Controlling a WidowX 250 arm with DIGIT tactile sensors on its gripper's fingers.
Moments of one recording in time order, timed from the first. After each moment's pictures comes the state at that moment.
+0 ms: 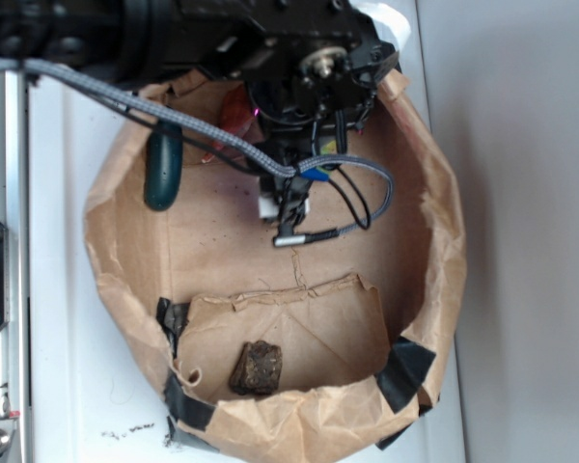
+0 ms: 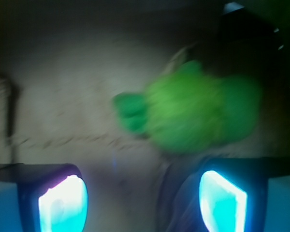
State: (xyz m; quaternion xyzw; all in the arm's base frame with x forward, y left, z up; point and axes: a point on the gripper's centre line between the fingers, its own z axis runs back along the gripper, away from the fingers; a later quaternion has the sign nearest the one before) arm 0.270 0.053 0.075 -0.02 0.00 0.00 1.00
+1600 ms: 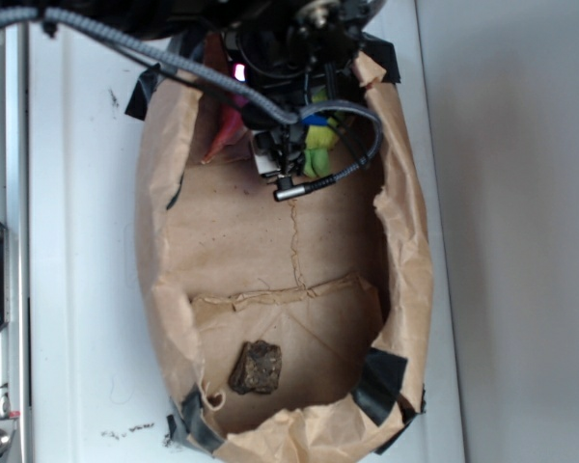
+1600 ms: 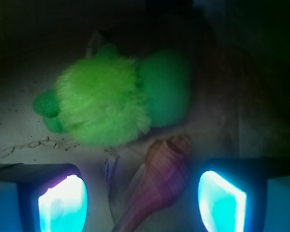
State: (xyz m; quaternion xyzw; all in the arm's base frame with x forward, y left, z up) arm 0.261 0.099 0.064 0.03 0.04 0.13 0.99
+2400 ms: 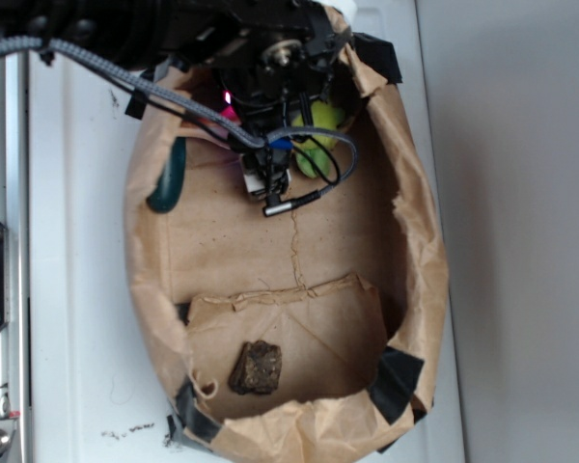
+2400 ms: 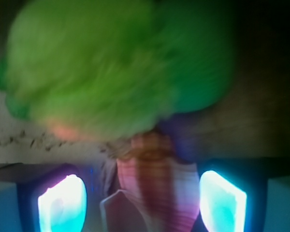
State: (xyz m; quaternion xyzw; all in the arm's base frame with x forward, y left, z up) arm 0.255 0.089 0.026 0.01 0.01 0.10 1.00
